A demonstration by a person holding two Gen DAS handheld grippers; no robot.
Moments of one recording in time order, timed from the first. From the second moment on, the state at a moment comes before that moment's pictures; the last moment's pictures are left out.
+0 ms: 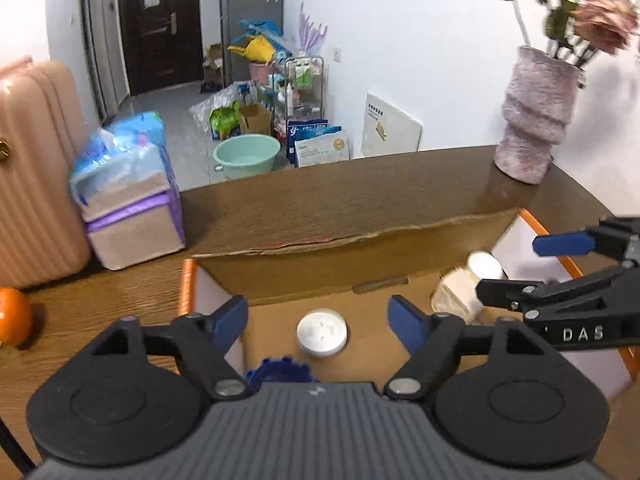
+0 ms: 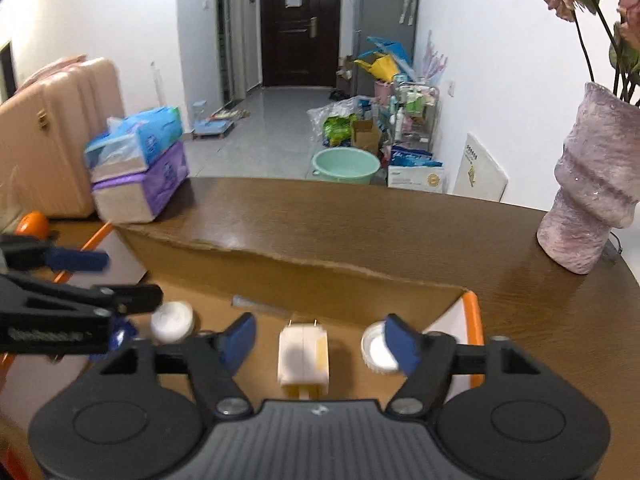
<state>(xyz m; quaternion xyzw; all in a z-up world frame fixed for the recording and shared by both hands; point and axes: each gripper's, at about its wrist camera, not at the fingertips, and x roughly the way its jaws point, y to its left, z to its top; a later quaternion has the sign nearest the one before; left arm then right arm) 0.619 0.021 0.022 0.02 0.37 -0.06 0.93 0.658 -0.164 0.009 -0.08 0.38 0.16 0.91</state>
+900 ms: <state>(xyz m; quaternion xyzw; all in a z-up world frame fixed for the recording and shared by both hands) 0.363 0.043 0.136 0.01 0.15 -0.02 0.99 0.416 -0.212 0.125 -0.01 0.22 0.18 0.96</state>
